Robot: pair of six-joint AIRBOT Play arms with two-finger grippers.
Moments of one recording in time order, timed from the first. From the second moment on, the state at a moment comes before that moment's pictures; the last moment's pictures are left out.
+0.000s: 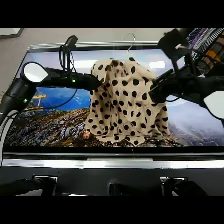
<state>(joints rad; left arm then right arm) -0.39 -1.40 1.53 0.86 -0.99 -1.27 0.37 -0.92 1.35 -1.56 1.01 1.22</state>
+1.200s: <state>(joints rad) -0.32 -1.17 1.48 0.88 -0.92 -1.30 0.37 -0.70 1.42 -2.29 1.12 1.58</state>
